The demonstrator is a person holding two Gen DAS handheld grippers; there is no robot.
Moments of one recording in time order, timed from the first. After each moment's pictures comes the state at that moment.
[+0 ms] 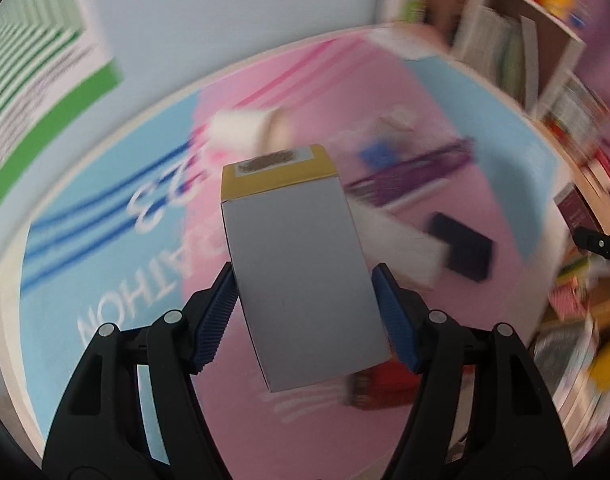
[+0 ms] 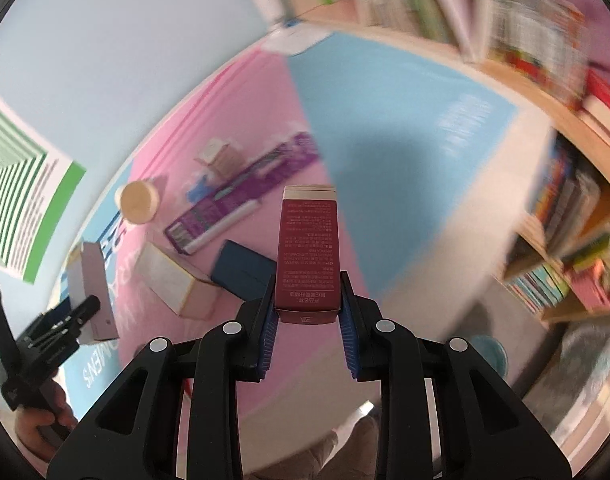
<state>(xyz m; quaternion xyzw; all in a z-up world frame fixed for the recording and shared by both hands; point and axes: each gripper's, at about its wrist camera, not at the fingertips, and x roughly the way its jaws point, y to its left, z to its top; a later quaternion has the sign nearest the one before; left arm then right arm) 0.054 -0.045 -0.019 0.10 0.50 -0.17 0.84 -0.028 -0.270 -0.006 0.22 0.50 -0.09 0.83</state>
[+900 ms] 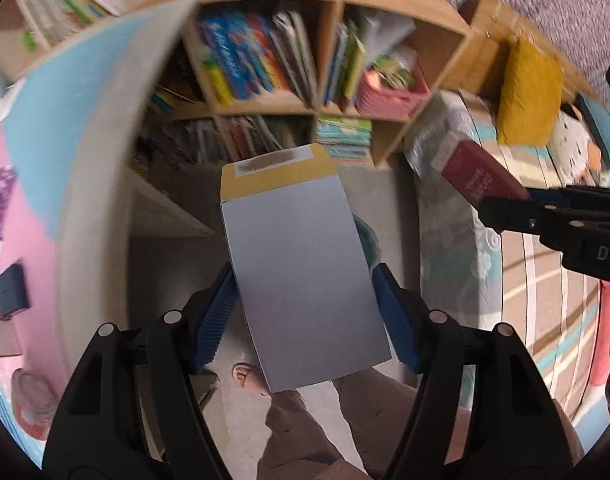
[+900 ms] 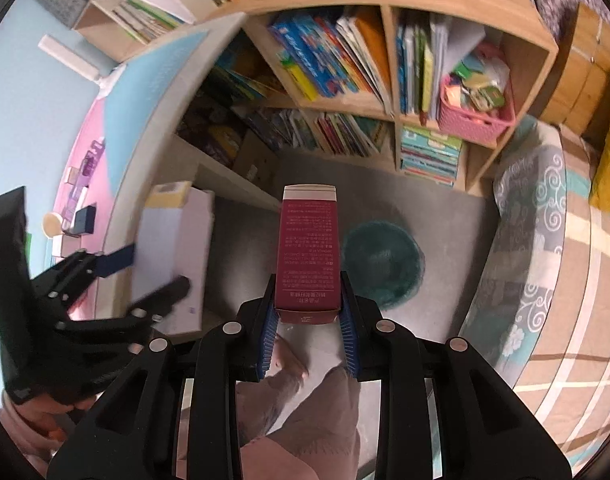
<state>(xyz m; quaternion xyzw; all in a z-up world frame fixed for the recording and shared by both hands) -0.229 -0.371 -0.091 0.32 0.52 -0.49 0.62 -0.357 -0.459 -0.070 0.36 0.51 -0.23 0.75</state>
